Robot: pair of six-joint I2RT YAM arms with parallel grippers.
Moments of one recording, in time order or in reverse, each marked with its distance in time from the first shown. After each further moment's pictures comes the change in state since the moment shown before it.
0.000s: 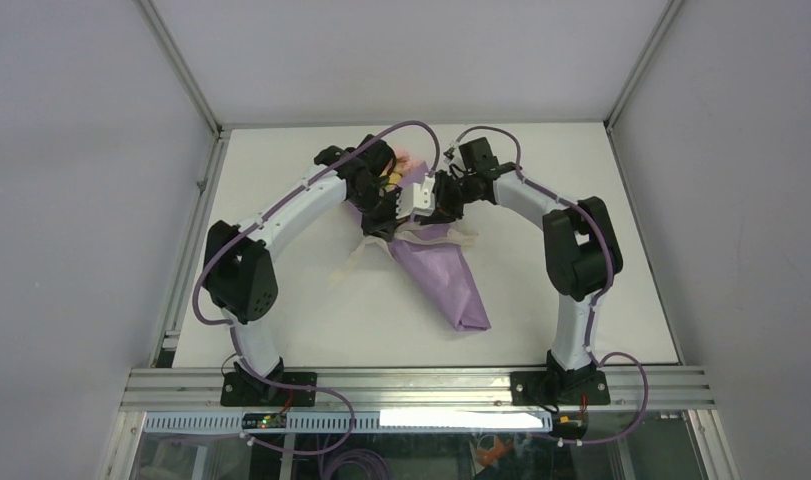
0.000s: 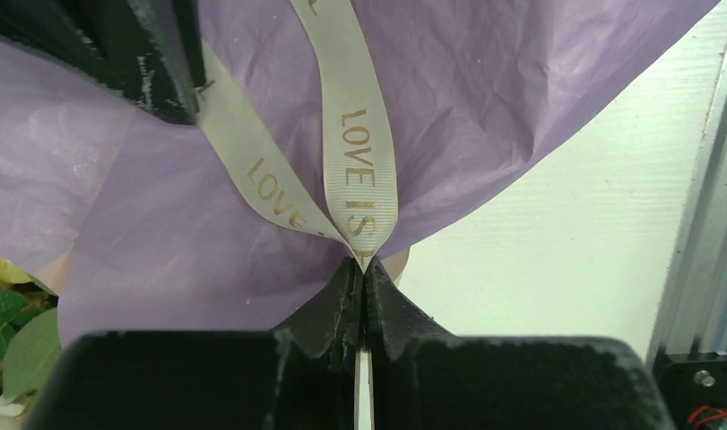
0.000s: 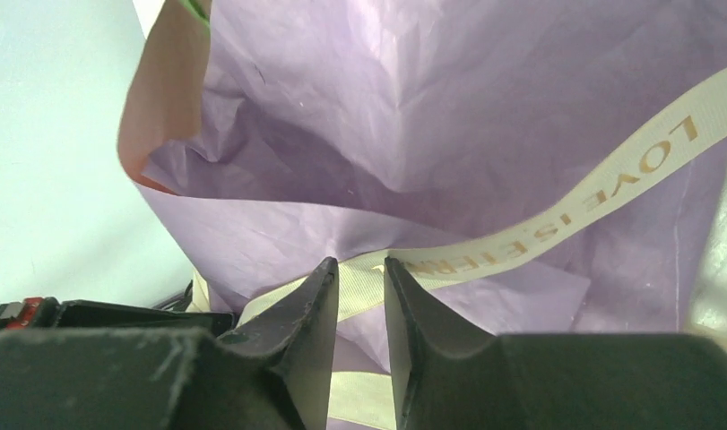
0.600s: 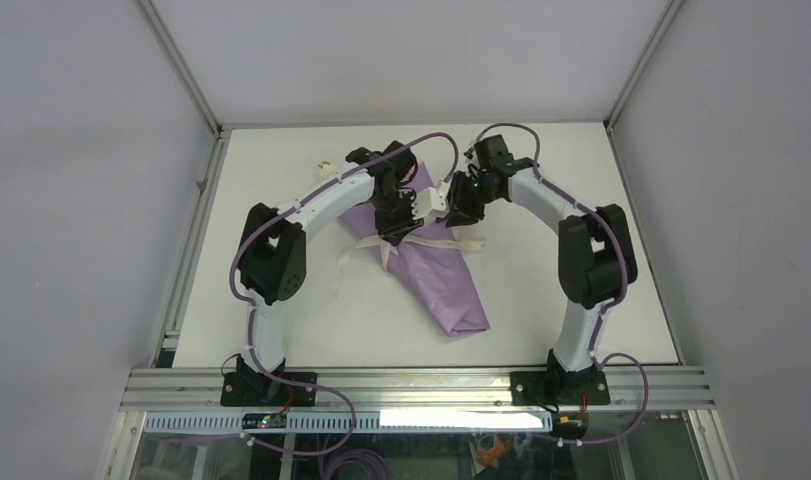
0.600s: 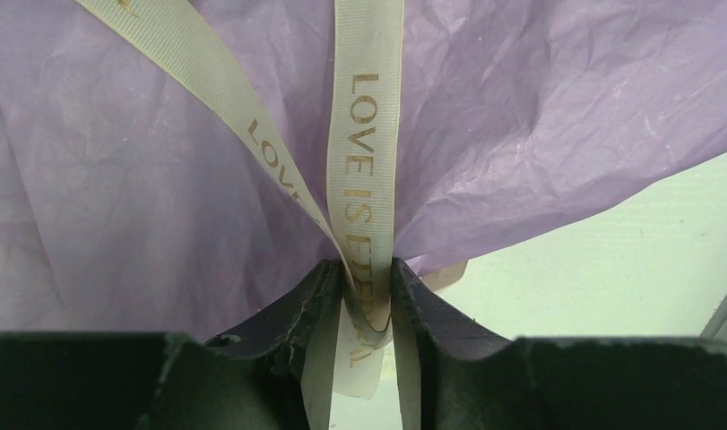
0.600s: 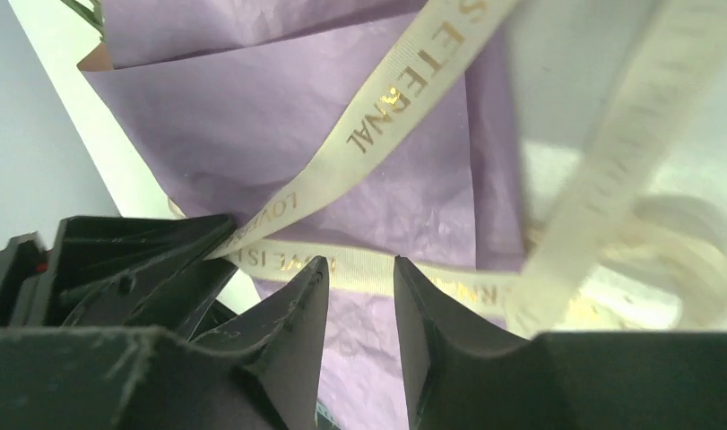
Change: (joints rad) left arm -0.034 0.216 0.129 -0.007 -0.139 -0.102; right arm -0.037 -0.048 -0.002 -0.164 0.151 -0.079
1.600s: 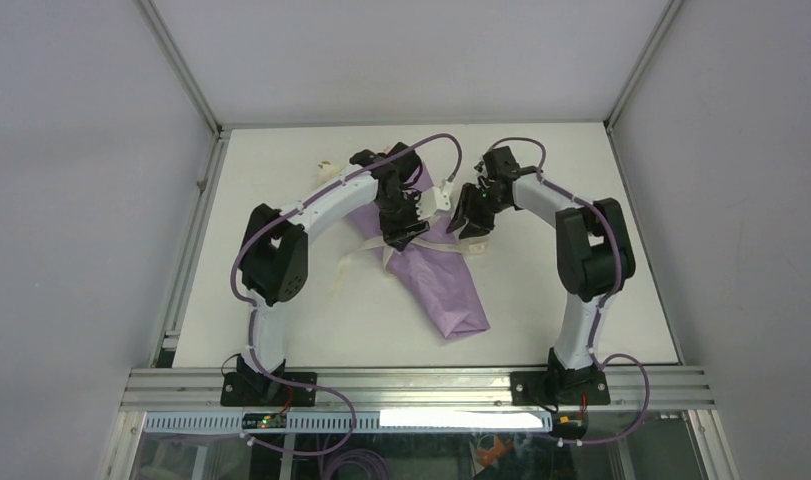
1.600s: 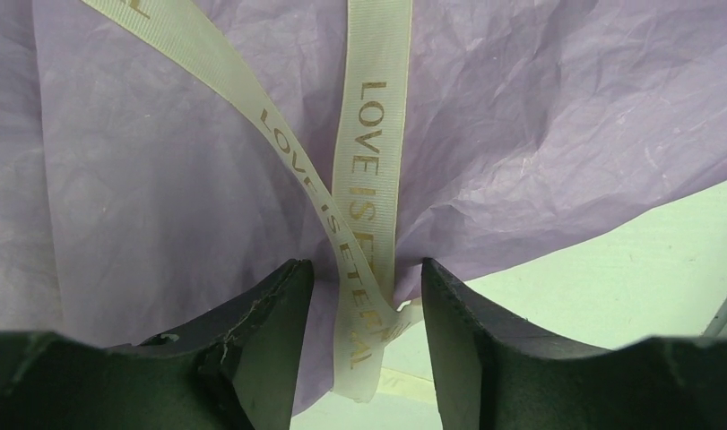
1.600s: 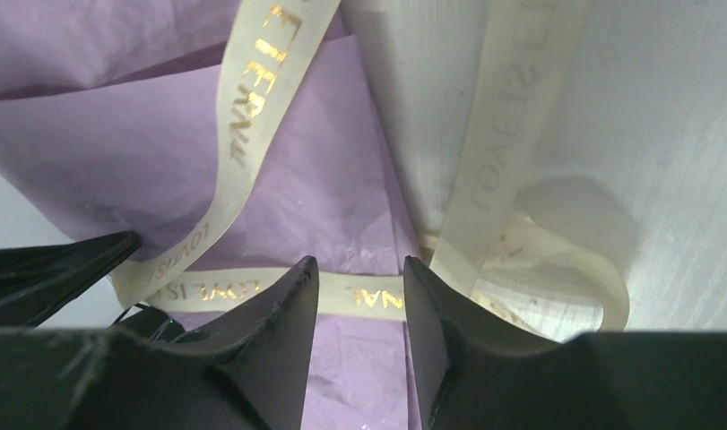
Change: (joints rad) left arm -0.028 0.000 -0.009 0.037 -0.006 -0.056; right arm -0.072 0.028 -0.079 -0.002 0.044 -0.040
